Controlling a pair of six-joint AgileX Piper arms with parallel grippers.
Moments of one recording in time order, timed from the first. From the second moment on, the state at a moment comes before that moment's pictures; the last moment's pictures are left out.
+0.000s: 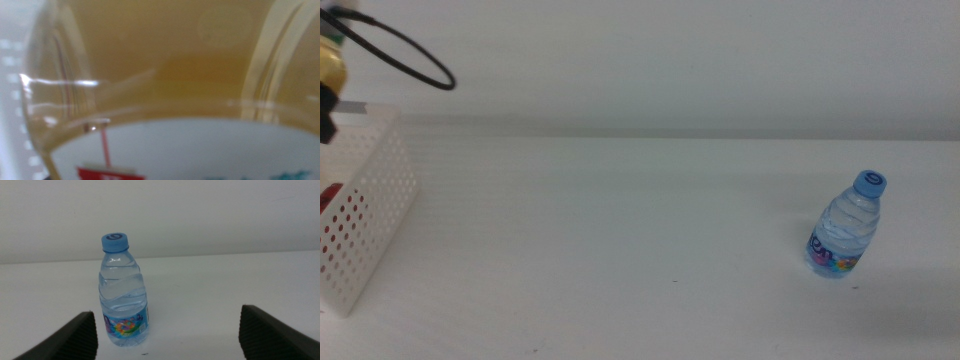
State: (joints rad) left arm 0.32 1.76 -1.65 -0.10 1.24 0.54; right arm 0.00 0.00 -0.01 -0.01 0.24 0.02
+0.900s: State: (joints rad) left arm 0.38 1.82 -1.45 0.05 1.23 0.46; right arm 0.00 0.00 -0.01 -0.01 0.24 0.02
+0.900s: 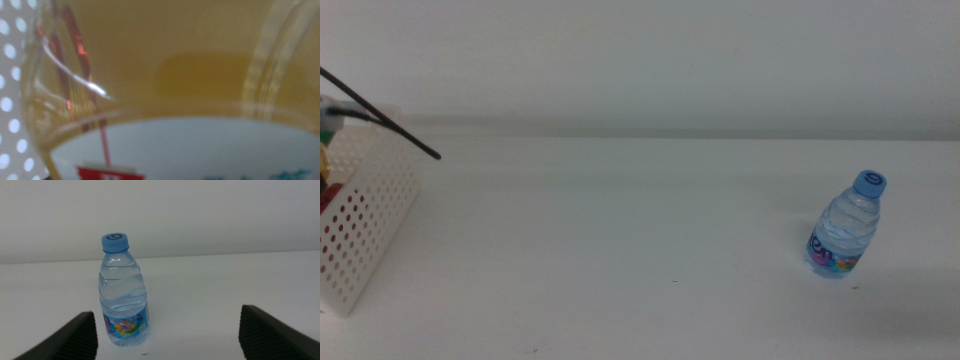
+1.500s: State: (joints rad) left arm 0.38 1.81 -1.49 0.06 1.21 0.49; right arm 0.00 0.00 -0.01 -0.01 0.25 0.02
